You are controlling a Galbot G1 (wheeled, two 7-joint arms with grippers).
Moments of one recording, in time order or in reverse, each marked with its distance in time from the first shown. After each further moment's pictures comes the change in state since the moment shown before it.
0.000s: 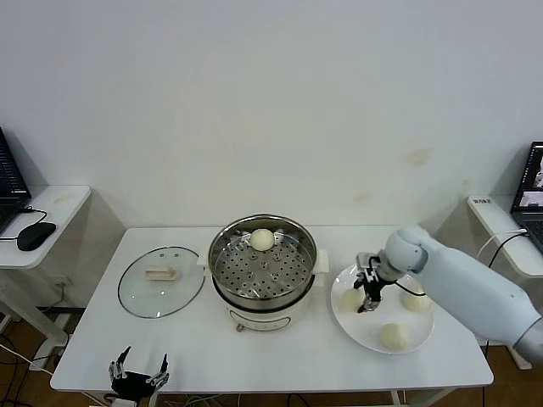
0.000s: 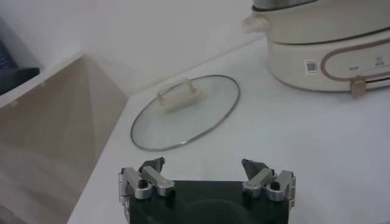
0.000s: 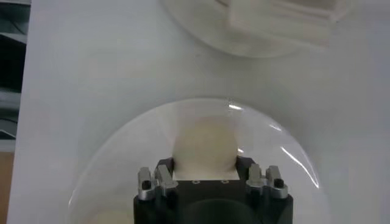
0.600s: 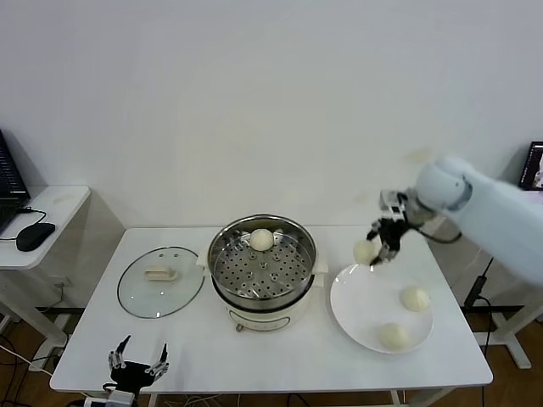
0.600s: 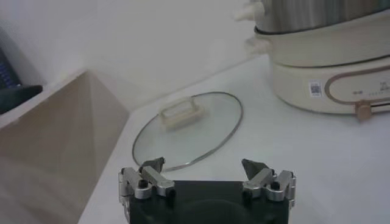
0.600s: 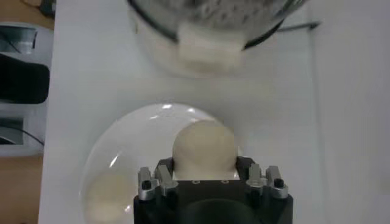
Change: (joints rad) left arm -0.020 0.015 -0.007 -0.024 -0.022 0.000 -0.004; right arm 0.538 0.004 -0.281 0.035 0.288 -0.060 -0.090
